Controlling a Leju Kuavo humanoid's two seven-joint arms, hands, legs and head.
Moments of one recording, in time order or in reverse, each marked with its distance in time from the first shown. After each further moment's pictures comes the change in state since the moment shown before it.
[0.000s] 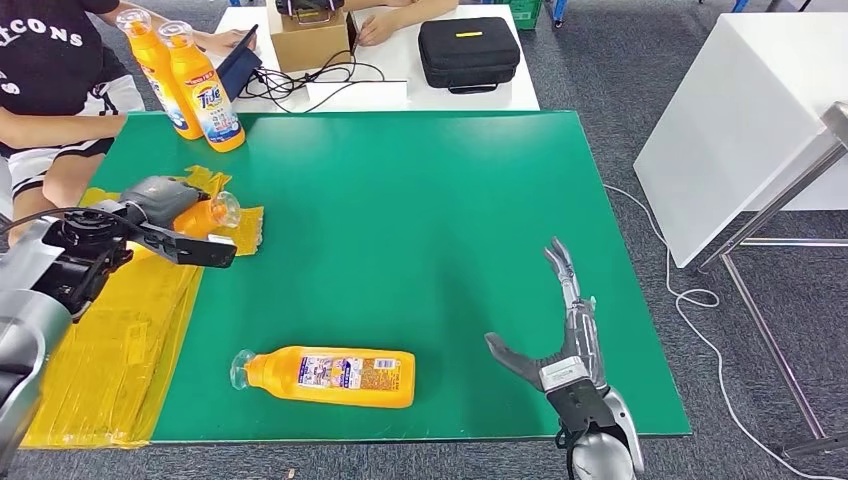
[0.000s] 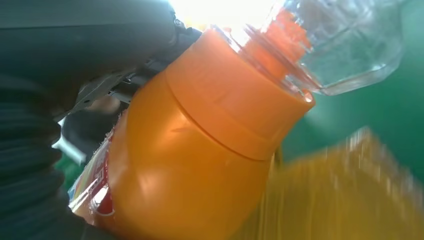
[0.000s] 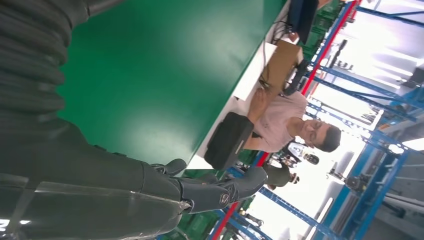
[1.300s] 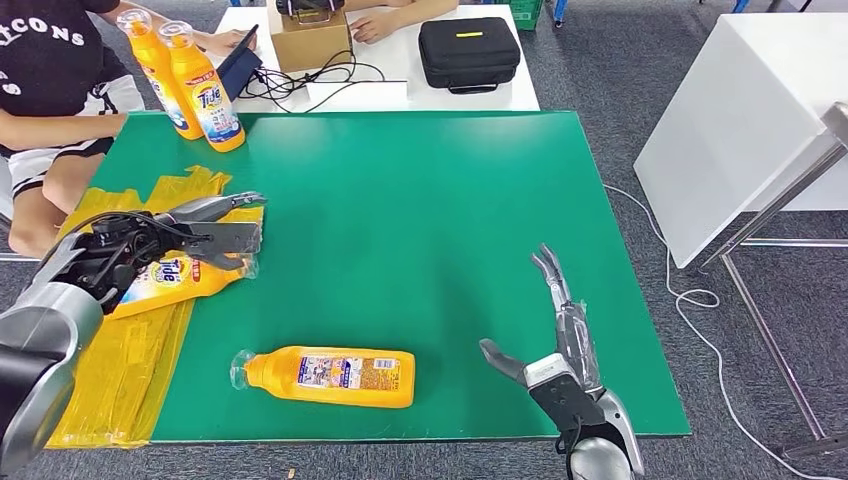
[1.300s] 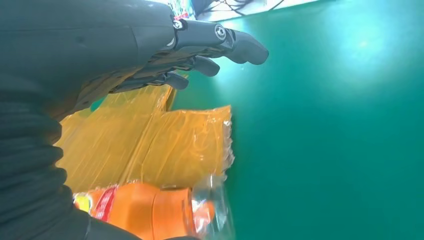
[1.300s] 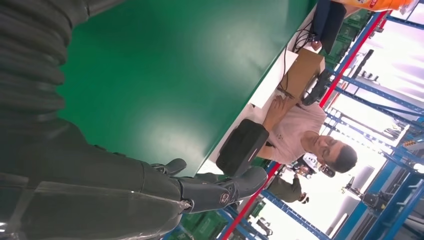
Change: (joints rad) left arm -0.031 -0.104 0.053 0.138 0.409 -0.177 -0.163; right arm 0.004 -0.013 0.018 -0.011 0.043 0.013 0.077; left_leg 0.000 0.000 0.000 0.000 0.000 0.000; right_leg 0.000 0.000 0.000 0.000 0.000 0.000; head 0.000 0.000
